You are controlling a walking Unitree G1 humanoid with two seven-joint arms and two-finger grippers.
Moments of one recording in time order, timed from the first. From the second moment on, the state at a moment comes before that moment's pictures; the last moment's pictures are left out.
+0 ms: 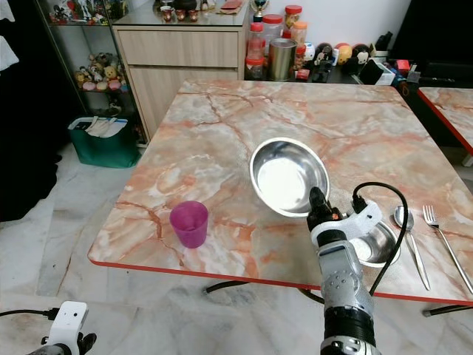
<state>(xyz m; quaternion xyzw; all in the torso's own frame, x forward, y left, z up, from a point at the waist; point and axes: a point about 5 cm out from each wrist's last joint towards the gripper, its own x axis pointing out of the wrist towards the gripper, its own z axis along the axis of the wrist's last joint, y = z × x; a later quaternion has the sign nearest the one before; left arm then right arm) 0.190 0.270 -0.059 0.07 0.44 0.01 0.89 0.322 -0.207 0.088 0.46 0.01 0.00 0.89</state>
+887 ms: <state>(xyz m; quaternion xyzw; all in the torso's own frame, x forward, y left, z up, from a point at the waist) 0.190 0.270 -0.058 0.06 0.44 0.01 0.90 0.338 -0.213 0.153 0.26 -0.07 0.05 0.96</state>
